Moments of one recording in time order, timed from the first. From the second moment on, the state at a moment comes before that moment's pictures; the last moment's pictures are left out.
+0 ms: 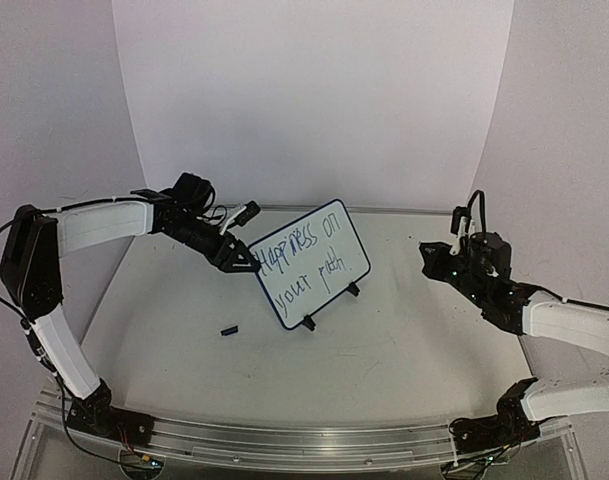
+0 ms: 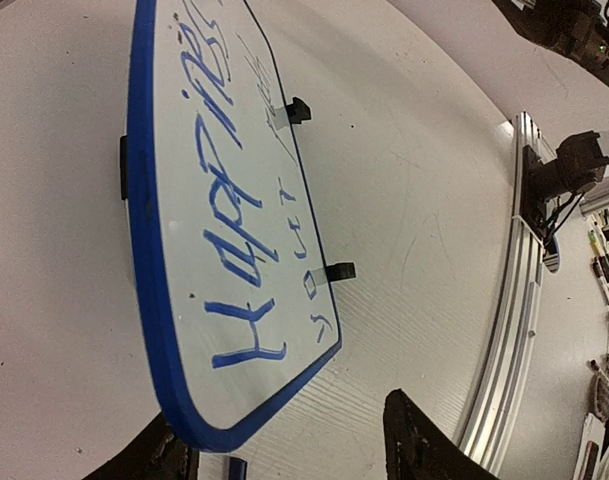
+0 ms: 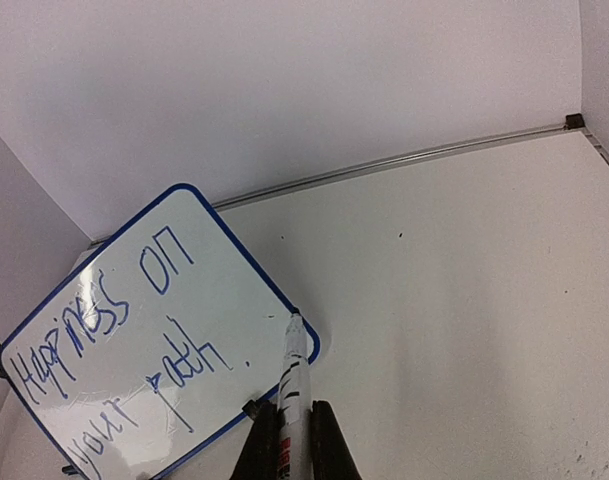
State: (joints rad) left arm -0.50 1.70 1.32 -0.55 0.69 0.18; right arm 0.51 1.10 0.55 0.28 0.19 0.48
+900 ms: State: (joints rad) left arm -0.58 1.46 0.69 -0.01 0.31 -0.29; right arm 0.51 0.96 0.52 0.16 -0.02 0.46
